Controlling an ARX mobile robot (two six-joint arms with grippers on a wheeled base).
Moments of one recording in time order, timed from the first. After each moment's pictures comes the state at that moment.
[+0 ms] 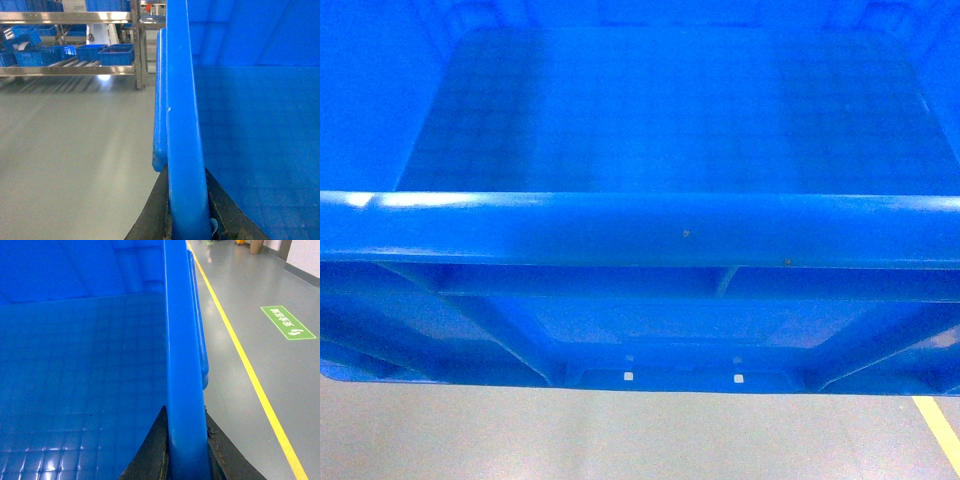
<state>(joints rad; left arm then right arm) -0.32 0.81 0.39 0.38 -0.32 -0.01 0.29 0.74 0.43 0.18 0.30 0.15</state>
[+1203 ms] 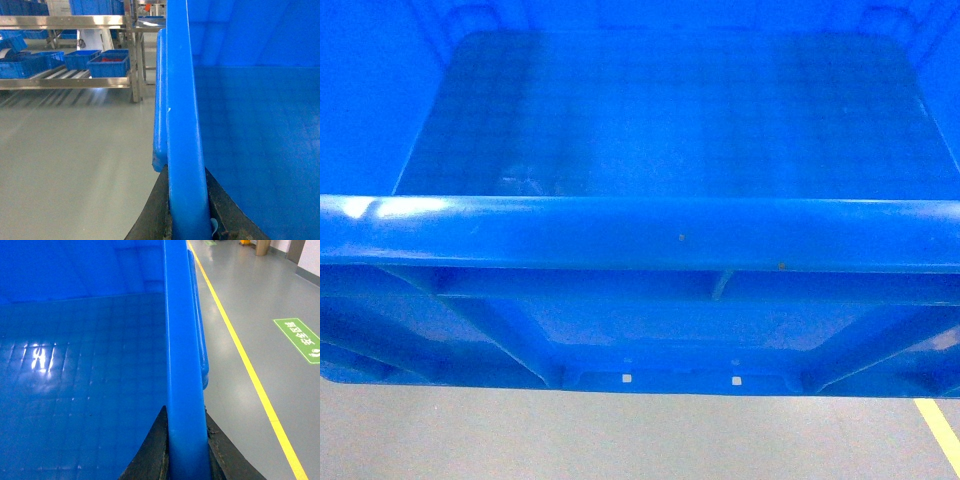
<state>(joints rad) -0.31 0.81 0.39 0.38 -0.32 -0.01 0.29 0.74 0.43 0.17 0.30 0.15</state>
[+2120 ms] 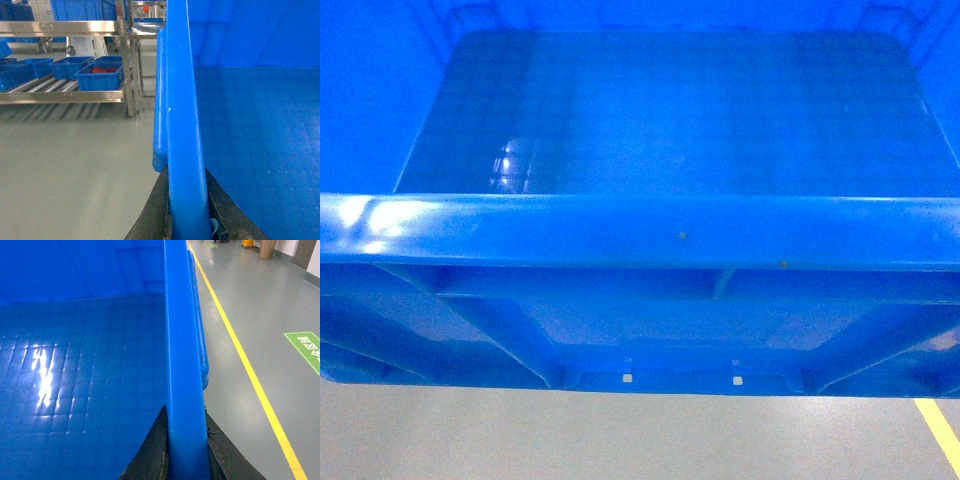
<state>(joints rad) -0.31 0.81 0.39 0.38 -0.32 -0.01 0.29 0.74 0.43 0.17 0.30 0.15</state>
